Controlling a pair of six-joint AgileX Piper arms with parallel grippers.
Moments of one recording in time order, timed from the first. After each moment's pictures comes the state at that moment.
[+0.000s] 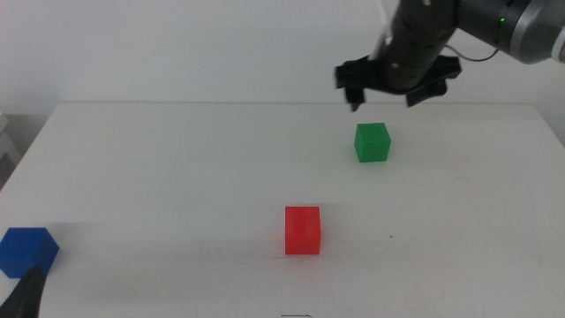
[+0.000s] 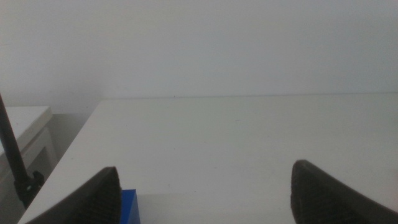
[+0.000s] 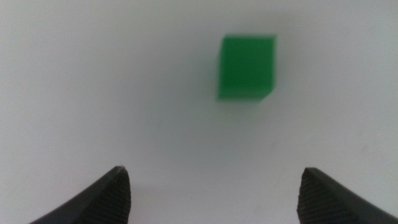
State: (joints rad) left arm -0.06 -0.01 0.03 0.07 0.13 -0.09; right arm 0.51 1.93 -1.86 -0.24 1.10 0.47
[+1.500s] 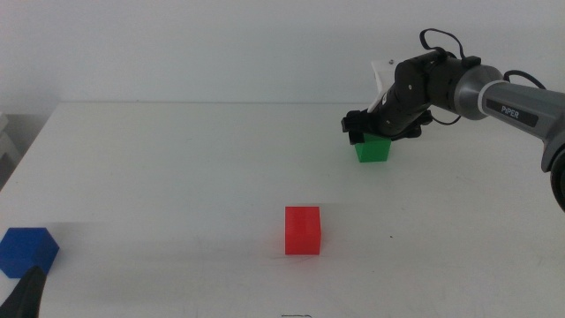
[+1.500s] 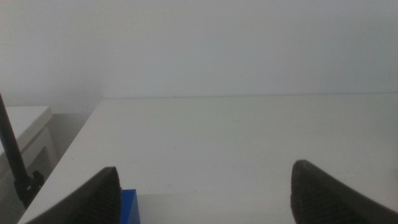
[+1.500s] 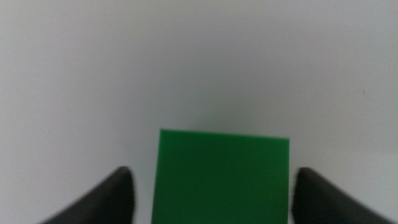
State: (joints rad) left arm -0.06 -0.01 0.03 0.07 0.13 -0.09; right arm 0.33 2.28 -1.86 -0.10 0.66 0.25
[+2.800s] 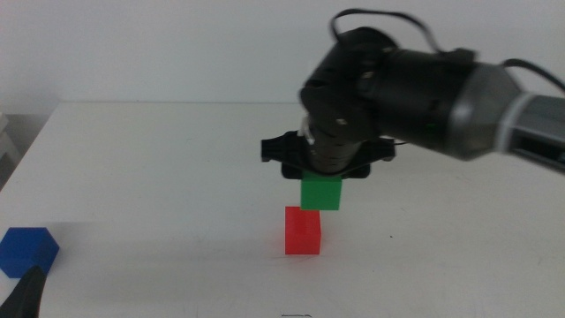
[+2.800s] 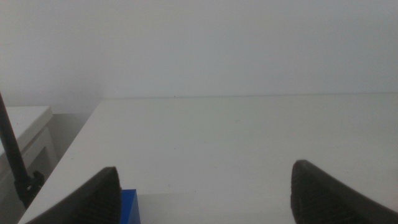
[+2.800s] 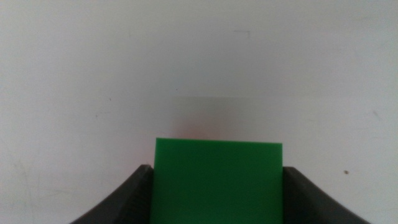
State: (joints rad) left arm -0.06 -0.01 0.03 0.07 0.13 -0.09; right arm 0.82 1.86 -1.60 -0.40 1.01 0.96
